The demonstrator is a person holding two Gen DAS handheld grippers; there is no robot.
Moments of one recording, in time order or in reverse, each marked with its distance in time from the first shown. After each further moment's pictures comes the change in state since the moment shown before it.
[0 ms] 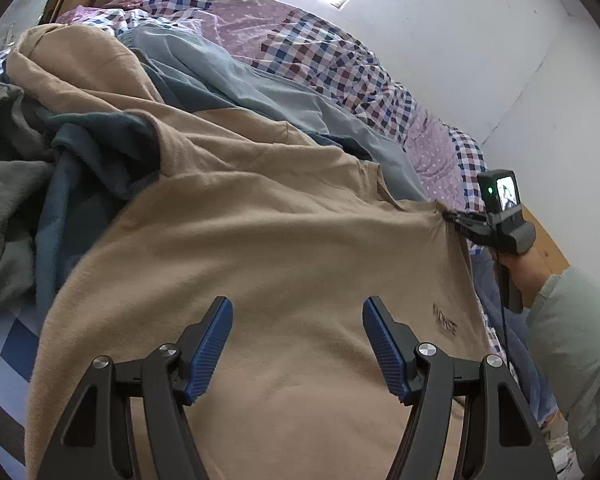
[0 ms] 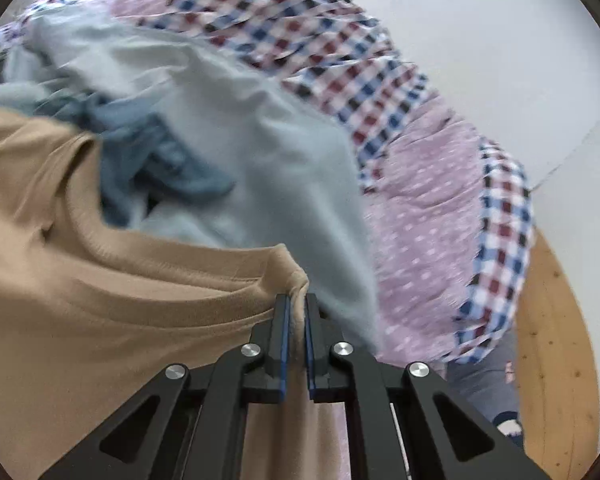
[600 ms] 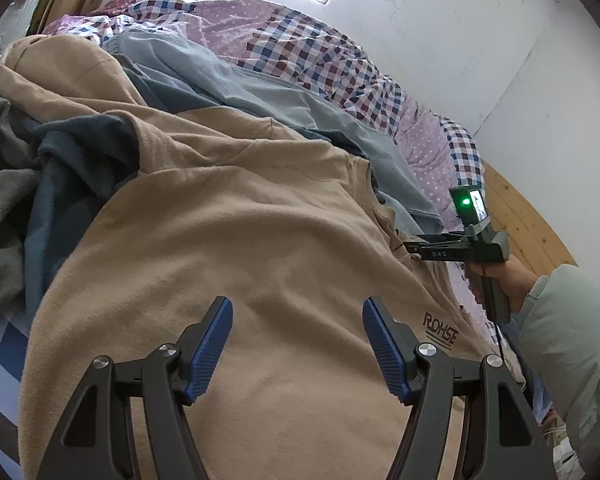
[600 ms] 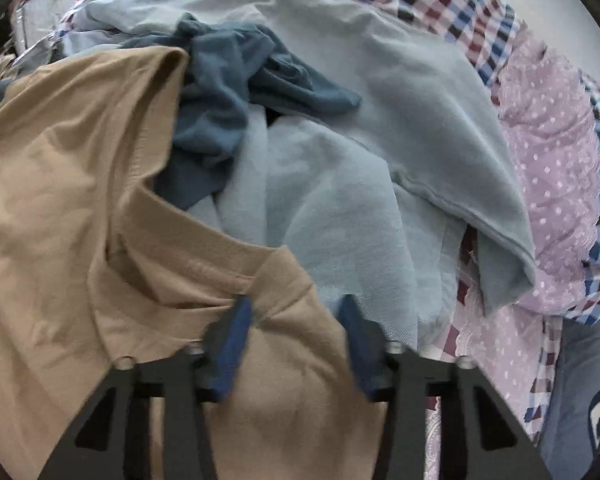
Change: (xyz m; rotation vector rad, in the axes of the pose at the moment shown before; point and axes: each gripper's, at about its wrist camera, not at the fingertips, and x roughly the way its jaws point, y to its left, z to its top) left arm 0.005 -0.010 -0.003 0.052 0.014 -0.006; right arm 0.008 0.052 -0.055 0.008 0.123 0.448
